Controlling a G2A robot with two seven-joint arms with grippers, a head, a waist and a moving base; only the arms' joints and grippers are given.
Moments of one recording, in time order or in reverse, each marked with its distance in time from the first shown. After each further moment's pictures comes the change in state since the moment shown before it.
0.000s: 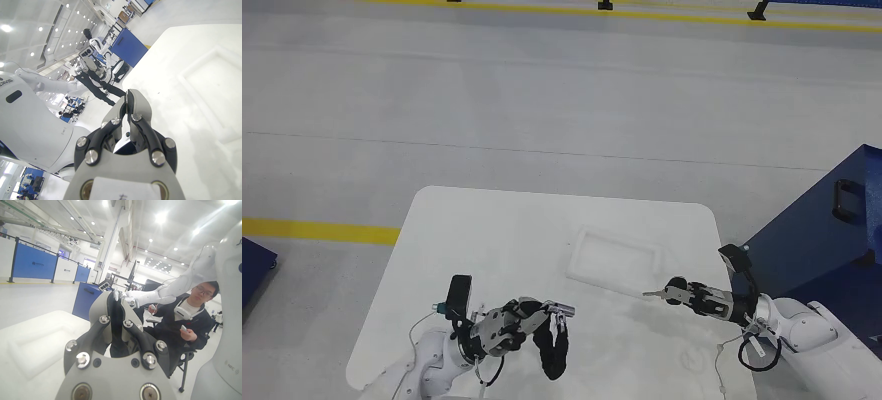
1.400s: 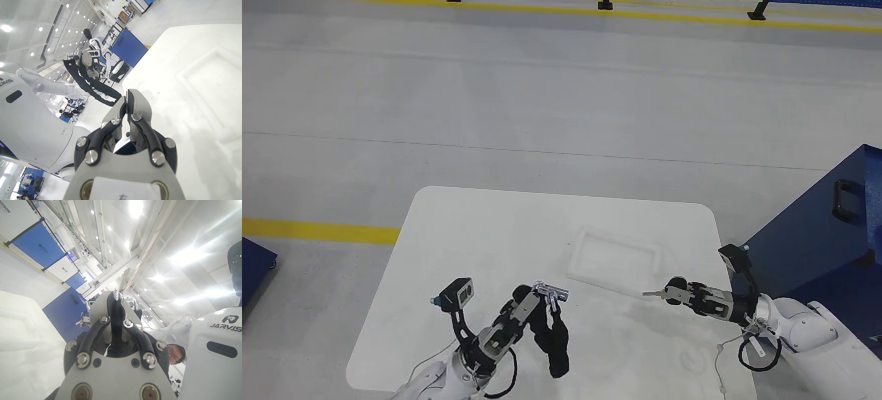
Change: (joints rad) left arm 0.145 0.026 0.028 -0.212 -0.761 0.131 -0.350; right arm 0.000 0.000 0.000 0.000 0.000 0.000 0.000
